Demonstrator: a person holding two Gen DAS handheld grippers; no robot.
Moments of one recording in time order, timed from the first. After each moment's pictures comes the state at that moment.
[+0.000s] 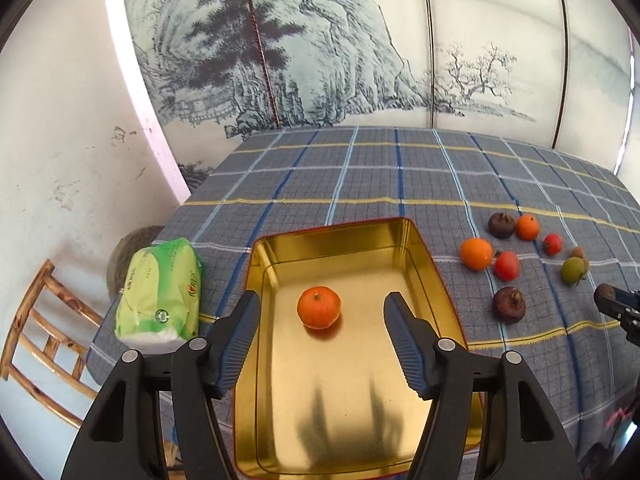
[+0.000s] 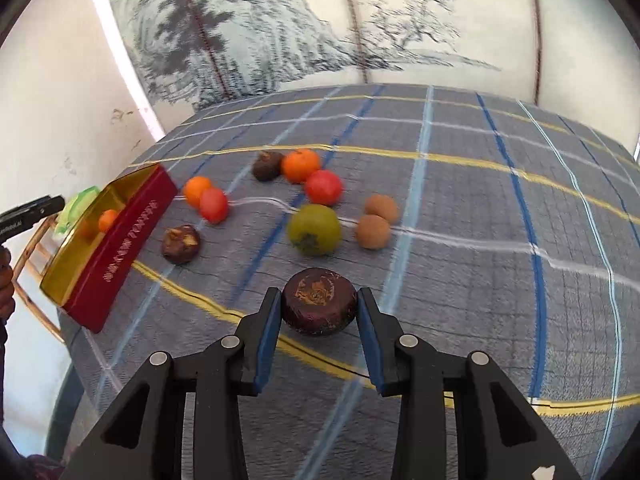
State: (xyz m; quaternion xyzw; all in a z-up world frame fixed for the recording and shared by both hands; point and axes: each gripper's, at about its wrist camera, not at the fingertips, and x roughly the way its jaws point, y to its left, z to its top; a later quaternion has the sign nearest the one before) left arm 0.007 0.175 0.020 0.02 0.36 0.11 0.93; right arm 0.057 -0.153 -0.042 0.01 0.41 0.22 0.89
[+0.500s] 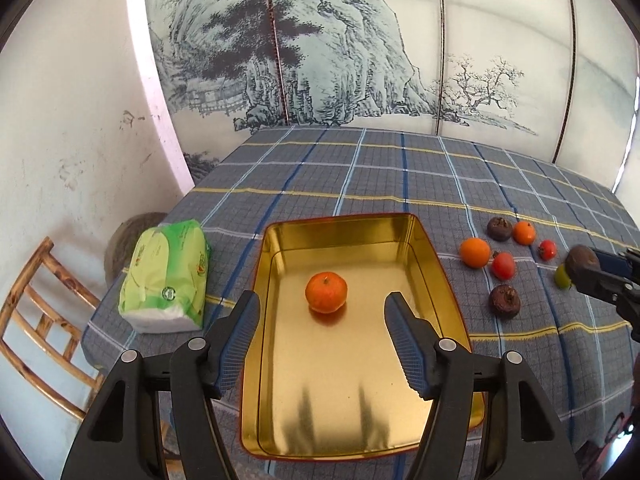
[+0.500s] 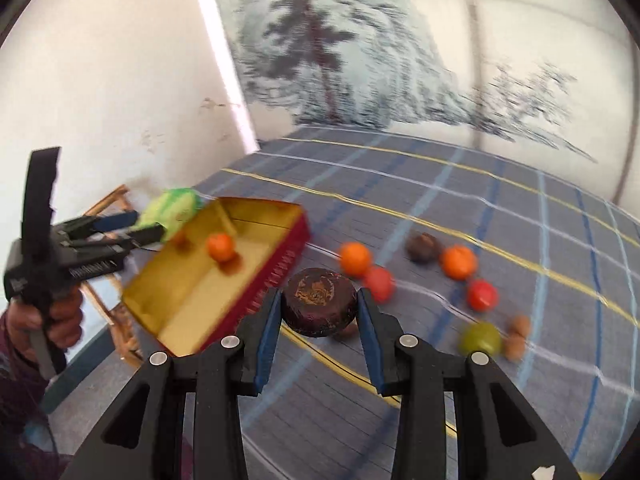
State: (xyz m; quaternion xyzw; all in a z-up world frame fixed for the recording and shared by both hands) left arm -0.014 0.191 0.018 -0.02 0.36 0.11 0.93; right arm 0.044 -0.035 0.035 -0.04 0.35 0.36 0.86
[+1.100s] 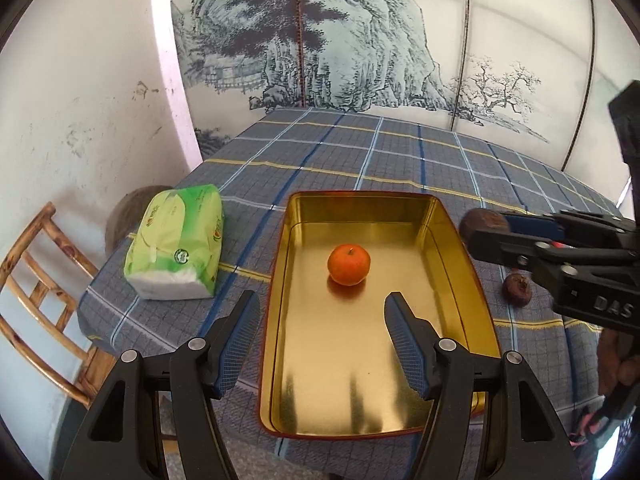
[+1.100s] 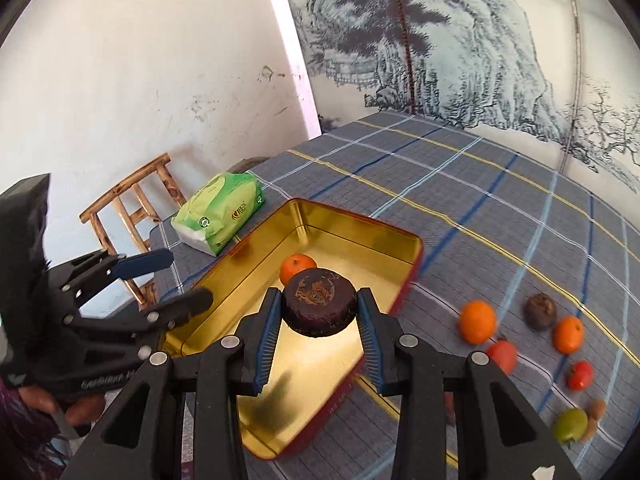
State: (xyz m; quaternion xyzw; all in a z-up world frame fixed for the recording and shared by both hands) left arm -0.030 0.214 0.001 -0.05 0.37 0.13 0.92; right arm 0.069 0.083 0.027 -0.08 0.38 0.43 0.82
